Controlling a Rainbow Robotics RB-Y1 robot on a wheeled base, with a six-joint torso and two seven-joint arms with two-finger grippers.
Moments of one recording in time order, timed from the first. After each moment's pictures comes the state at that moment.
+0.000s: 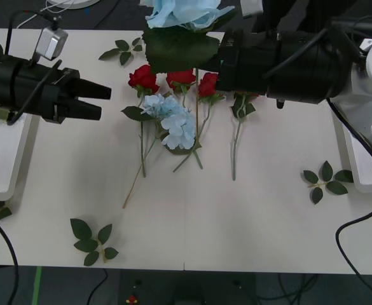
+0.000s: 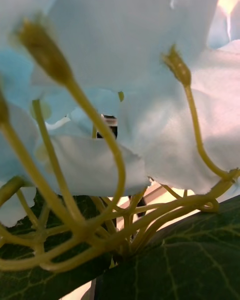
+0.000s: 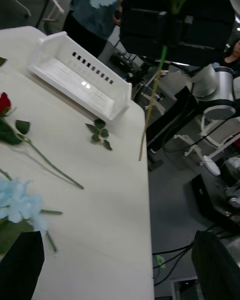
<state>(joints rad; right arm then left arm) -0.59 -0.56 0.23 -1.78 -1.84 0.91 2.25 -0.72 0.49 0.29 -1.13 1.69 1.89 -2.53</state>
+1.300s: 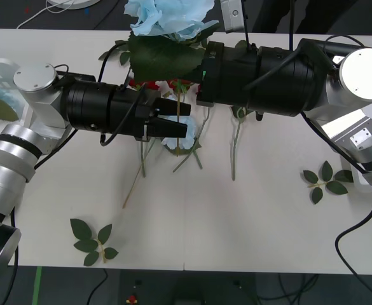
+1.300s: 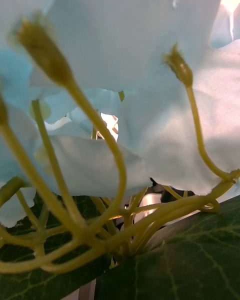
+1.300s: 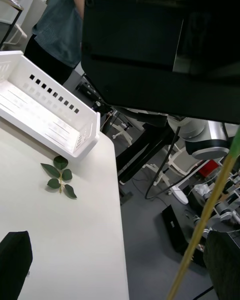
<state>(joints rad) -0.60 -0.56 0.35 -1.74 -1.98 0.81 2.33 -0.70 0.41 -0.20 -1.13 2.01 1.47 -2.62</state>
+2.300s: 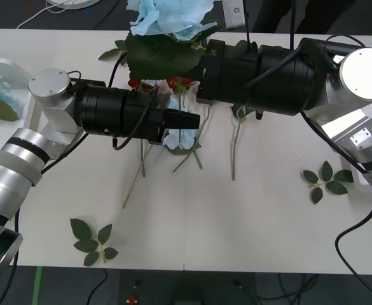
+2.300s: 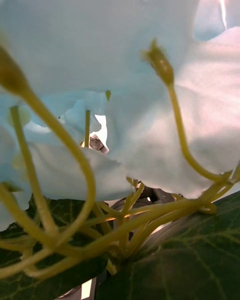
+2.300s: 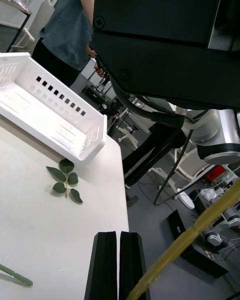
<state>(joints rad) -0.60 -0.56 0.35 -1.74 -1.99 0.80 2.33 -0.70 0.41 -0.28 -1.13 2.05 1.37 -2.65</state>
